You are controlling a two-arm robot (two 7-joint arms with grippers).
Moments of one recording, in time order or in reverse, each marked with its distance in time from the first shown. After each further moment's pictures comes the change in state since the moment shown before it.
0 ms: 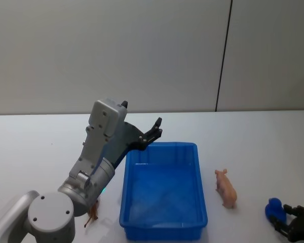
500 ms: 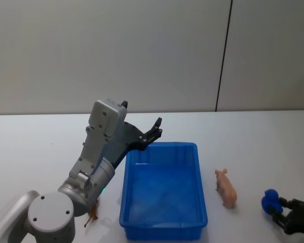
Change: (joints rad) left arm 0.000 0.000 0.000 0.000 0.000 0.000 0.000; right arm 0.010 -0.006 -0.001 -0.013 0.028 -0.033 0.004
